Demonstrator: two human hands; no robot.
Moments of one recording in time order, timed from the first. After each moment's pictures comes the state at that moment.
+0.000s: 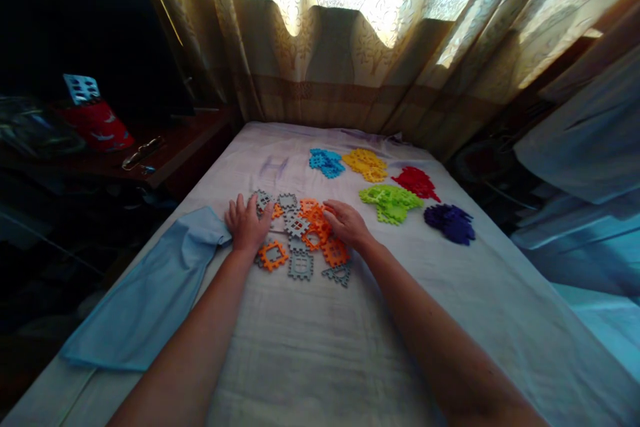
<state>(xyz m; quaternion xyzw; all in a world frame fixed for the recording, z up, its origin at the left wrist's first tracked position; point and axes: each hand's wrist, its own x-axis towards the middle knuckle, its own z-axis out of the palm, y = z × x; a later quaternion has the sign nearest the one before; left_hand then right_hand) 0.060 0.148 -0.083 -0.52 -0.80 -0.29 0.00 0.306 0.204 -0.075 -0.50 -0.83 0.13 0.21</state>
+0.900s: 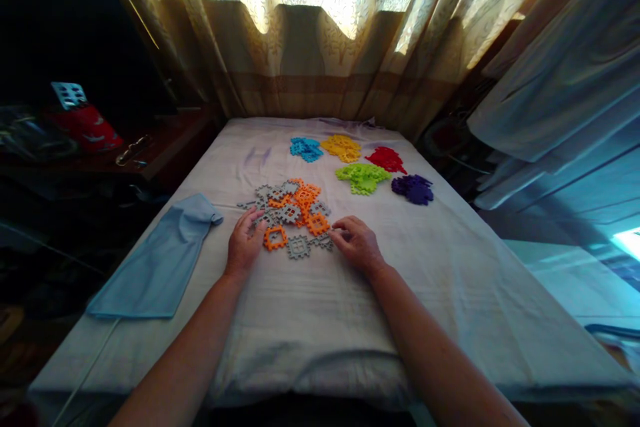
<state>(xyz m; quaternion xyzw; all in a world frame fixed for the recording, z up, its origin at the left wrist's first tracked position) 0.088 0.059 -0.100 -0.57 -0.62 -0.51 -0.17 0.372 0.076 -0.081 -0.50 -0.77 0.14 0.36</state>
